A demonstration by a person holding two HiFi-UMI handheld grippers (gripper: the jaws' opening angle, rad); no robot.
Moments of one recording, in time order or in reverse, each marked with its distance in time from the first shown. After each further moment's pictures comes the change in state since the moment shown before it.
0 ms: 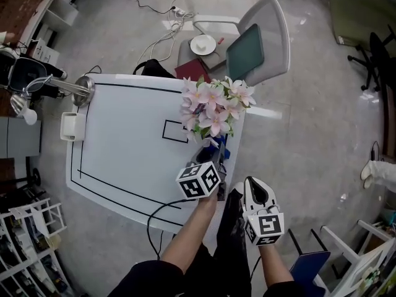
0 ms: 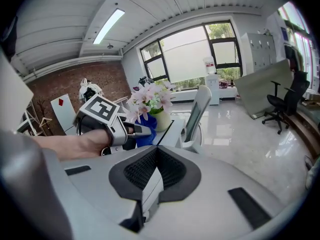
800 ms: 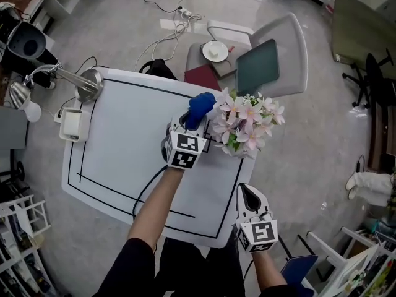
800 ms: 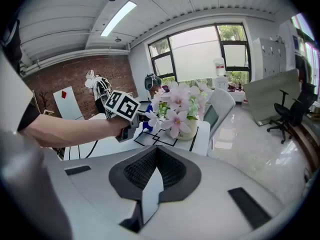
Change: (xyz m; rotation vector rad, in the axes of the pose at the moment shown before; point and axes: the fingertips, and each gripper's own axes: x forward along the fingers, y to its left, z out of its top) left arm 0.025 0.095 0.155 0.801 -0.009 -0.007; right arm 0.047 0.099 0.027 -0.074 0.036 0.011
